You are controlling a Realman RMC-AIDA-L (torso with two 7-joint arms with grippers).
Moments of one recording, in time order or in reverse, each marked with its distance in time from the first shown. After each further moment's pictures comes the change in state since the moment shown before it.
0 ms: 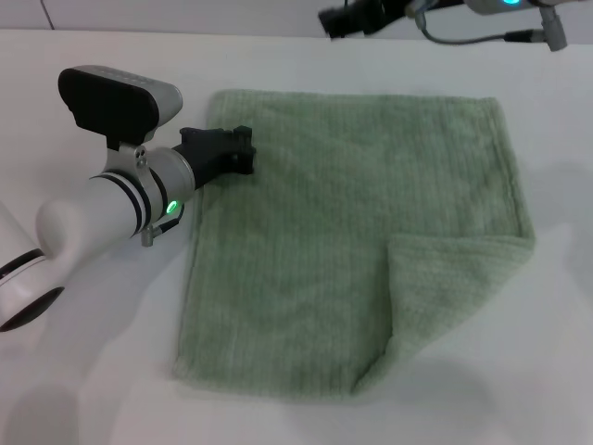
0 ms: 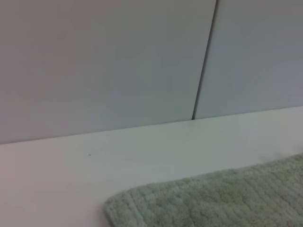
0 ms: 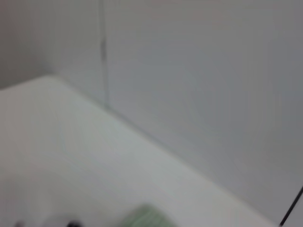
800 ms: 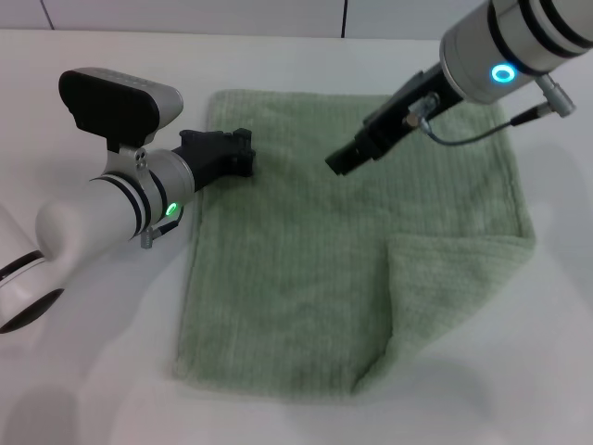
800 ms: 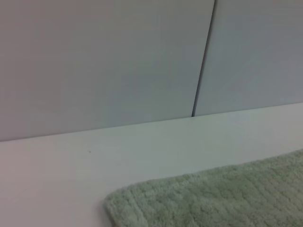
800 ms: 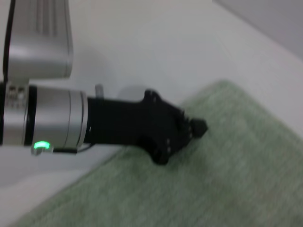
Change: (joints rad) left arm 0.002 0.000 0.005 0.000 0.000 -0.003 0.002; right arm 0.104 0.001 0.027 0.170 0.065 0.314 -0.073
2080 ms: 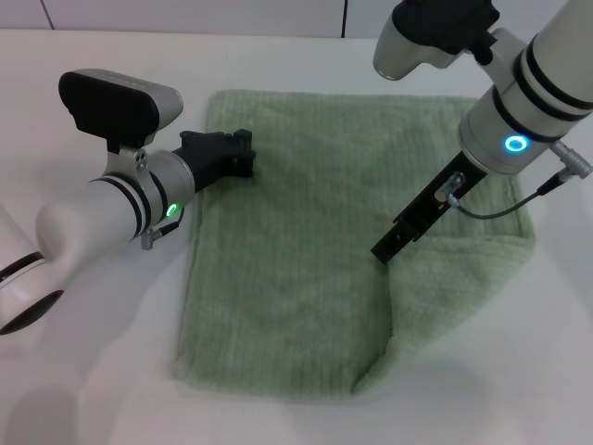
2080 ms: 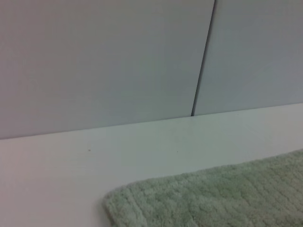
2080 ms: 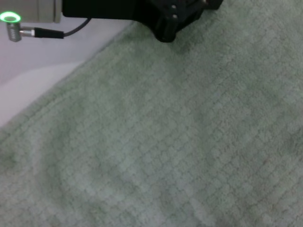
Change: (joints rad) left arm 0.004 0.000 0.002 0.005 0.000 -0.001 -0.006; right arm 0.050 -0.001 -0.008 0.259 -0.024 0.074 -0.030
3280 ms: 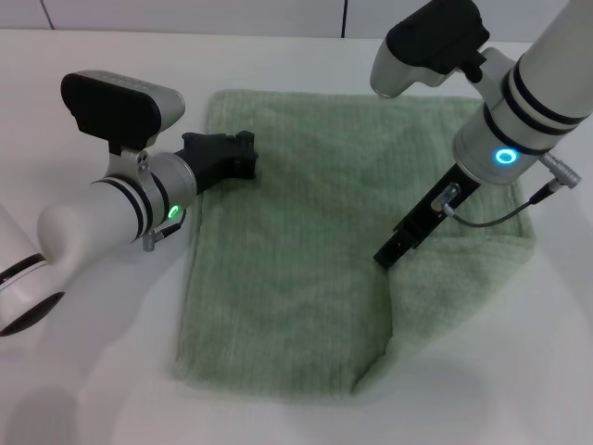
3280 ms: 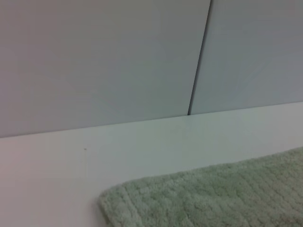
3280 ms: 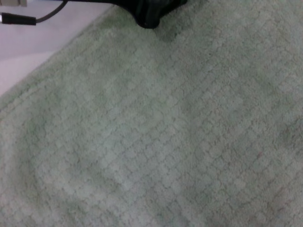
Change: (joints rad) left arm 0.004 0.000 0.009 0.006 0.000 0.000 -0.005; right arm 0.035 0.004 -0.007 0.142 -0.007 -0.088 -0.037
